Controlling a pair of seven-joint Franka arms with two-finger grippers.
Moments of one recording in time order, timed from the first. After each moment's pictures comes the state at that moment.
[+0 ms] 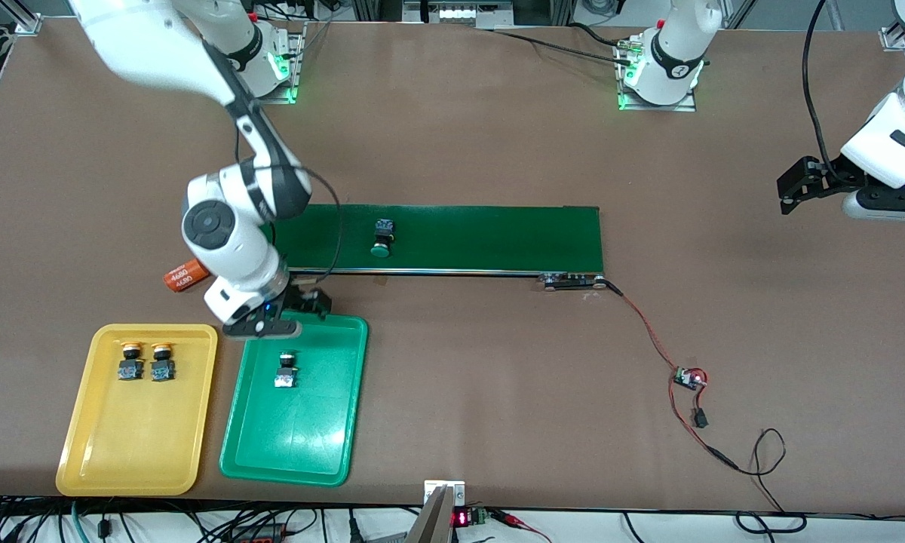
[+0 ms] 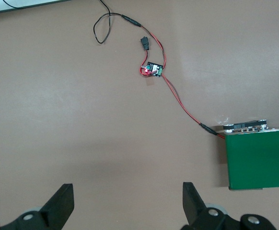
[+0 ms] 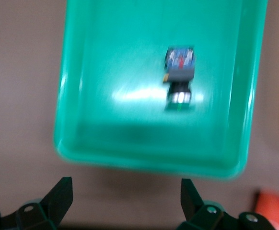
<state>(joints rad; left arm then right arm) 0.00 -0.01 -0.06 -1.67 0.11 1.72 0.02 0.28 0.48 0.10 -1.79 -0.09 2.37 0.41</state>
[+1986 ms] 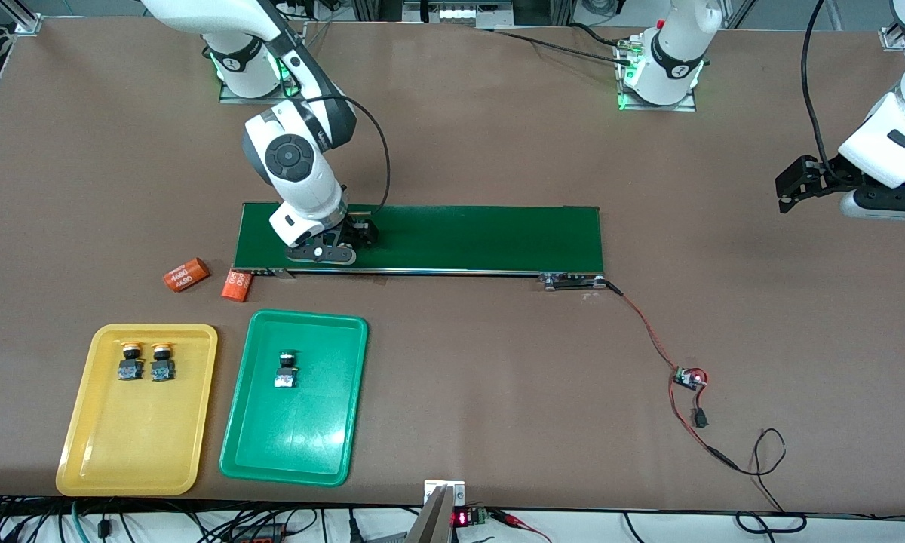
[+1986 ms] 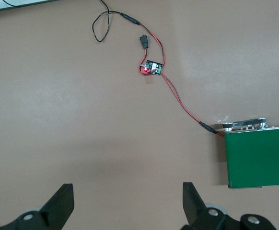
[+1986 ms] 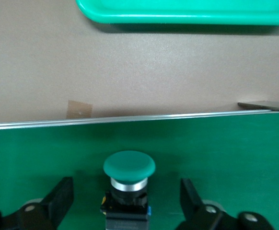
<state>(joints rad) 0.00 -0.01 -0.07 -1.67 0.11 1.71 0.02 0.38 0.37 0.17 -2.08 -0.09 2.43 0.67</state>
